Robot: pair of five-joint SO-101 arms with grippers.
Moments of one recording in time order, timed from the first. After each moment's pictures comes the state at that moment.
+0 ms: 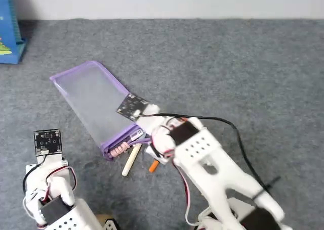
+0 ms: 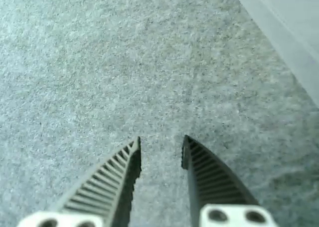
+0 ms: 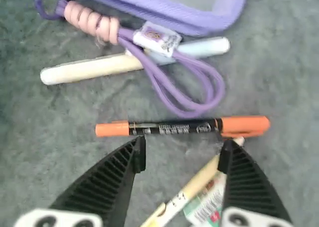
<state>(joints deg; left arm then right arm) -40.8 -103.5 95.6 65.8 -22.6 -38.2 -21.7 36.7 64.7 20.1</state>
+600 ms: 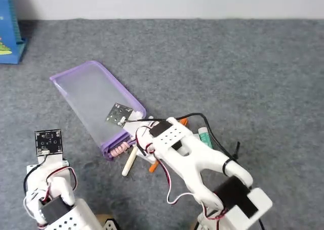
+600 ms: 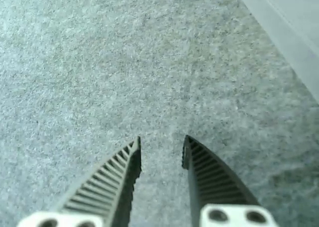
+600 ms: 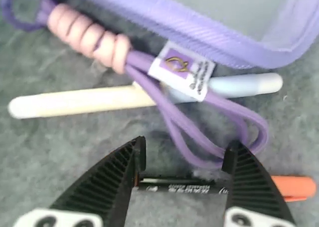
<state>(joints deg) -40.8 -103.5 96.5 65.8 -22.9 -40.4 -0.4 35.6 48.3 22.4</state>
